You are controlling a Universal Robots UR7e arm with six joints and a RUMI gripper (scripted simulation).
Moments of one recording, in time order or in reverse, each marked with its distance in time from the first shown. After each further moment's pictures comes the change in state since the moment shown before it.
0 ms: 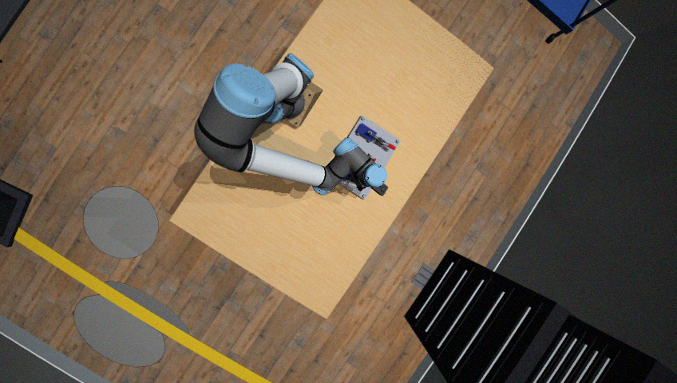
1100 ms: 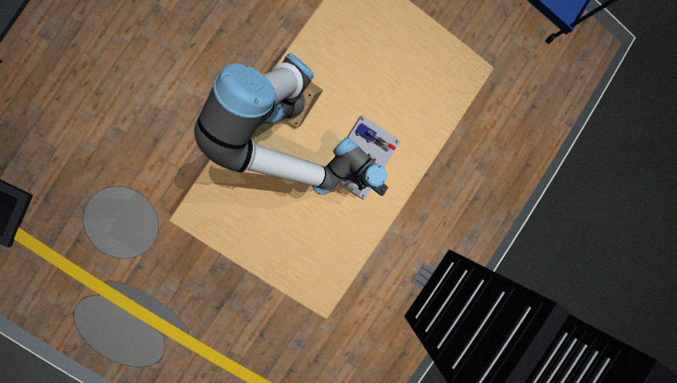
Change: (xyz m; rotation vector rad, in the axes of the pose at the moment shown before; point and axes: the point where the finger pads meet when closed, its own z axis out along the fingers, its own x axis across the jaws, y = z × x) arm 0.000 0.000 0.000 0.000 -0.001 0.000
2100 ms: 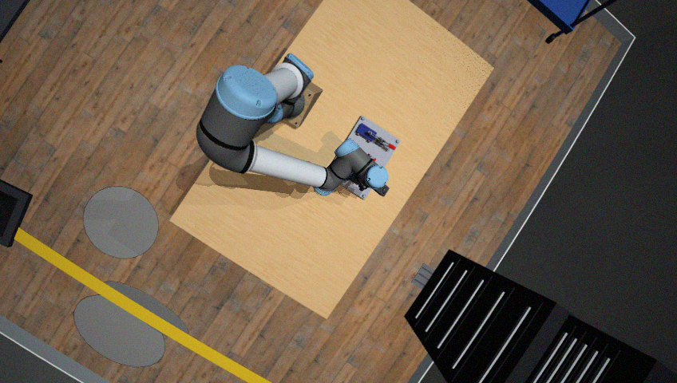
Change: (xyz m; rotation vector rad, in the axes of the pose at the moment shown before) arm 0.000 -0.005 0.000 -0.002 -0.001 -0.001
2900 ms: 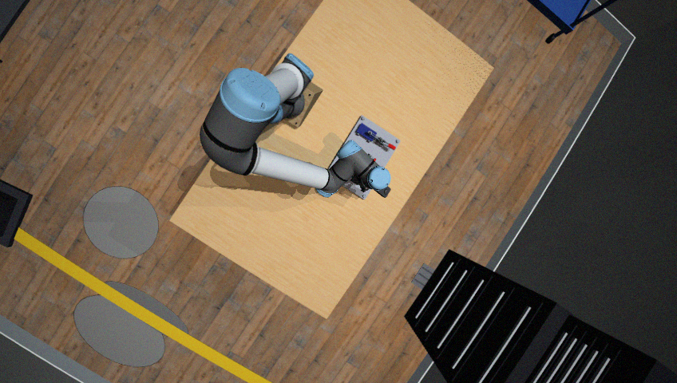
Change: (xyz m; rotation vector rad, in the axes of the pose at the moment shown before) arm 0.000 -0.009 0.001 -0.001 0.000 0.000
